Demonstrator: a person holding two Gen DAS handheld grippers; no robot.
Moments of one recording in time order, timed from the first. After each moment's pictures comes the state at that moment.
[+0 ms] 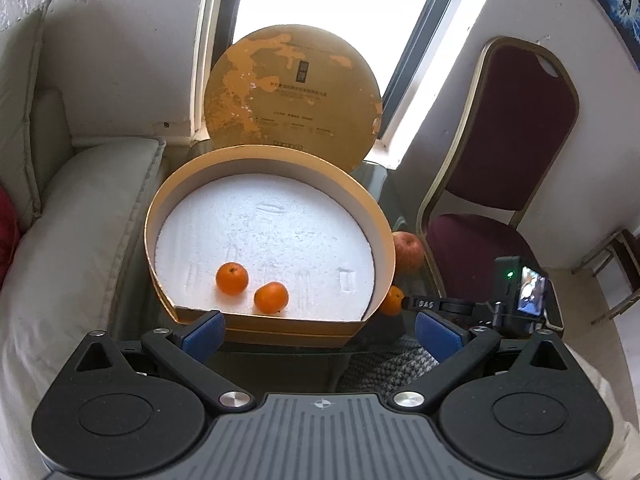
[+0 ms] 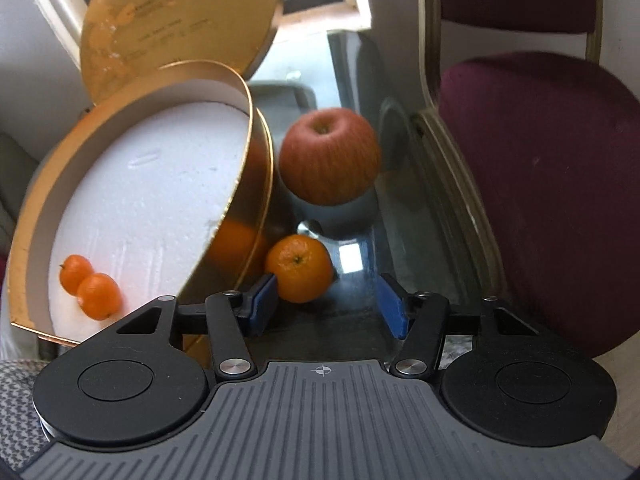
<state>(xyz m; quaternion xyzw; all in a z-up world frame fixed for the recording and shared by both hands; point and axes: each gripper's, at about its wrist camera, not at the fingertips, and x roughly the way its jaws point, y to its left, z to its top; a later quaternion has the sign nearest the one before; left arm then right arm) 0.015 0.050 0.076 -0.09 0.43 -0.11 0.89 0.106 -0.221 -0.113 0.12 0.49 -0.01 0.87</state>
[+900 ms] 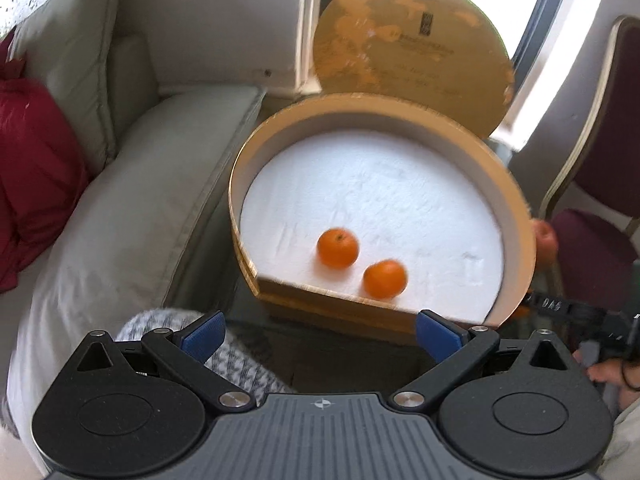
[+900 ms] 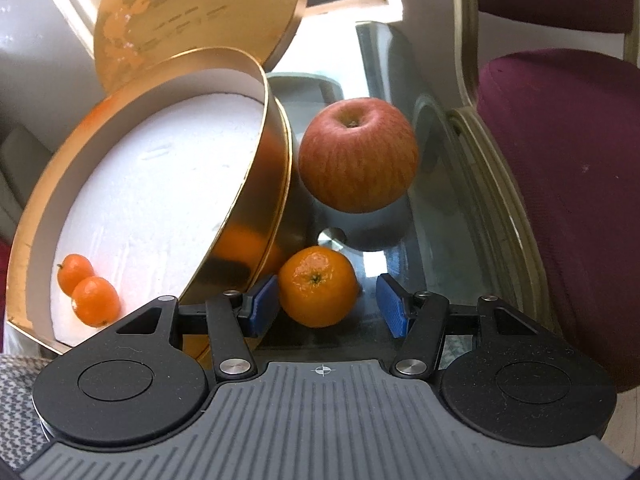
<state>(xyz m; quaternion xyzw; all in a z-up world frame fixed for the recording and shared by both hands) 0.058 0.067 -0.005 -0.07 0.49 0.06 0.87 0.133 -0.215 -0.135 0.11 0.48 0.04 0.87</state>
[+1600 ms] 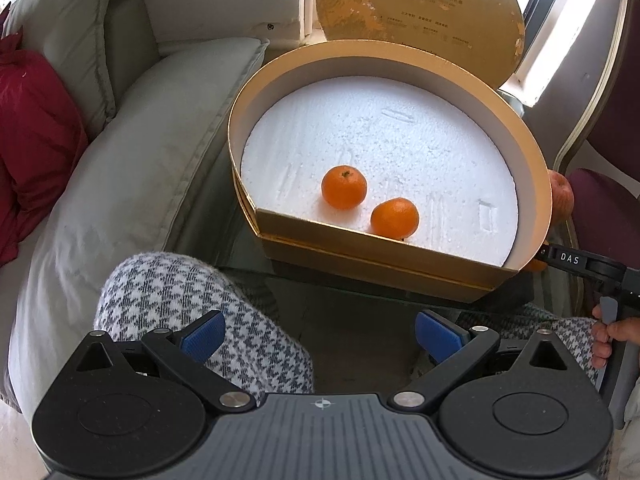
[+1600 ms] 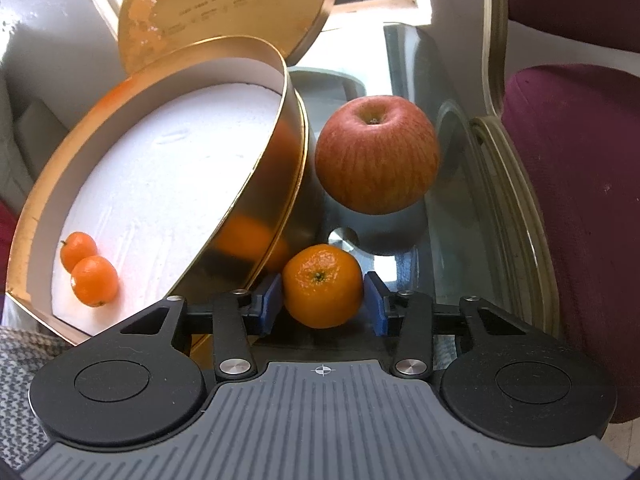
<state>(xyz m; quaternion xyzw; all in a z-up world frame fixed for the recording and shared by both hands) 0.044 0.059 -0.030 -0.06 0.53 0.07 0.84 0.127 -0.218 -0.141 0.09 0.47 0.07 0.87</state>
